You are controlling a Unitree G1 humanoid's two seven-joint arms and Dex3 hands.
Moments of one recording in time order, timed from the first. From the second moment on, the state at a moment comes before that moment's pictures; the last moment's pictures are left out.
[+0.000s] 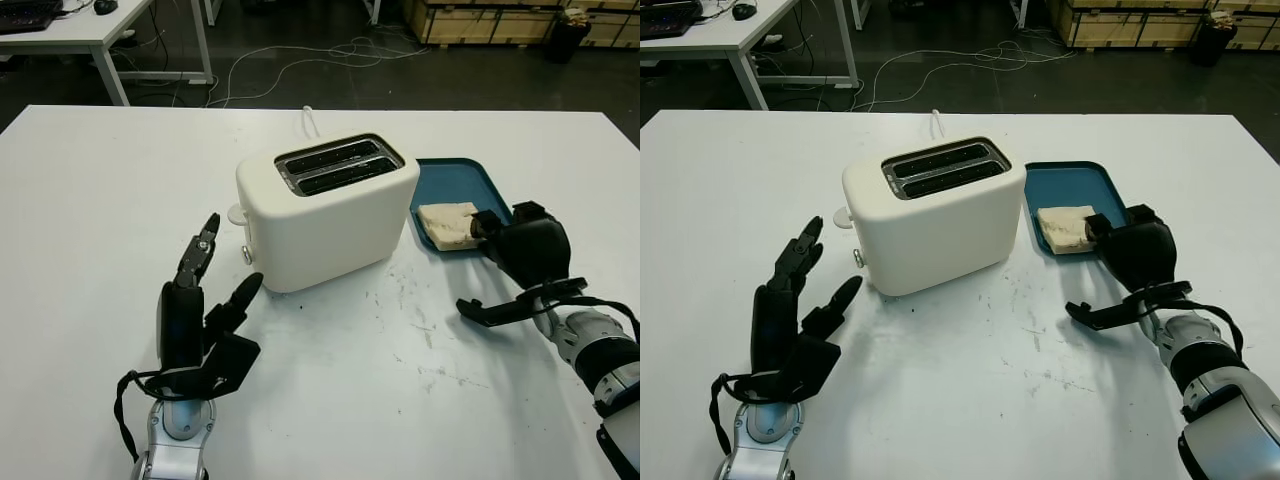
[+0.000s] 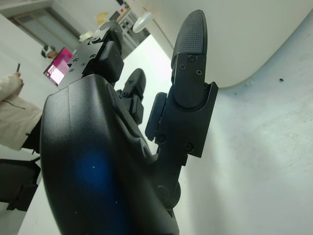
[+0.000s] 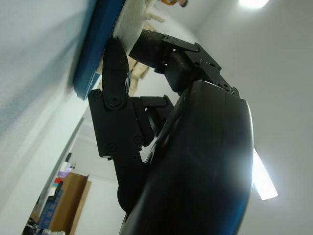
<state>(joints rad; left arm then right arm) 0.22 0.00 -0.09 -0.27 0.41 -0.10 0.26 -0.61 -0.65 0.58 1.05 -0.97 -0.07 -0.76</state>
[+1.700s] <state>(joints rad) 0.22 -0.01 -0.11 -0.27 0.43 -0.08 0.27 -0.48 -0.82 0.25 0.62 -0.79 -0.40 -0.45</state>
